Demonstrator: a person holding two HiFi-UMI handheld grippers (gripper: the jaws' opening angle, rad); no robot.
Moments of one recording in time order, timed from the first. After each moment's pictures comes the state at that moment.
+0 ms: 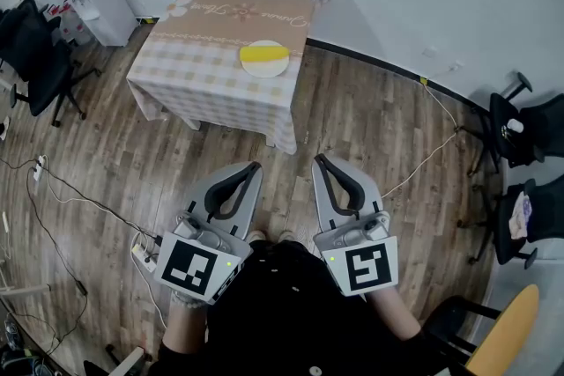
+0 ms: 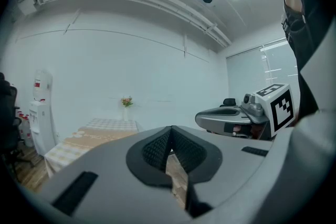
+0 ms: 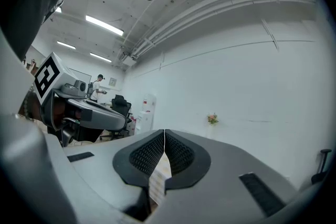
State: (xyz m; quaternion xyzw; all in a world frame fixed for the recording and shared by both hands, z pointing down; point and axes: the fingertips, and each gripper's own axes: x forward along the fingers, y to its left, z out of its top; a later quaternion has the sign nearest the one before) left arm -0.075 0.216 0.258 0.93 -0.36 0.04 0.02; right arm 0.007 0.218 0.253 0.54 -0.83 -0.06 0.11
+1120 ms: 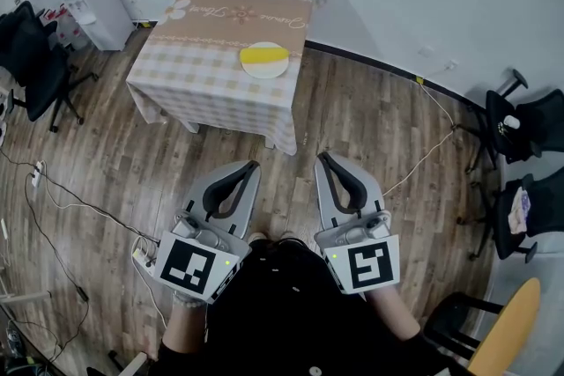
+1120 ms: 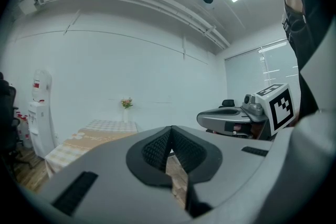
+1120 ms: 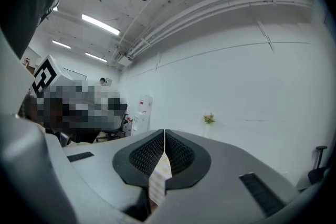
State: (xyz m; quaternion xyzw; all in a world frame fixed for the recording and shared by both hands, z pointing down) left arm -0.093 0.215 0.255 0.94 -0.35 0.03 0.01; right arm -0.002 0.220 0.250 0.56 -0.82 -0.06 0.10
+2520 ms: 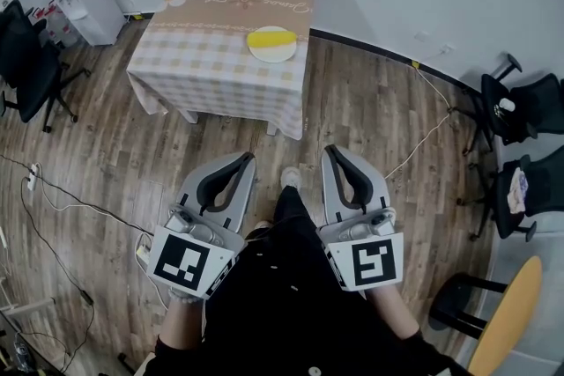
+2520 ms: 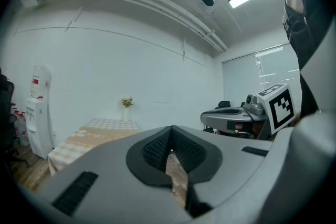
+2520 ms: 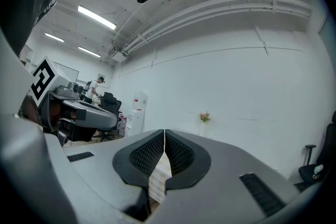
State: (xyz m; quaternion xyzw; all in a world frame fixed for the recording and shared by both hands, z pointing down) left arm -0.156 0.220 0.268 0.94 -0.33 0.03 0.02; right arm -0.052 0.233 0.260 0.60 -0.79 -0.05 0.11
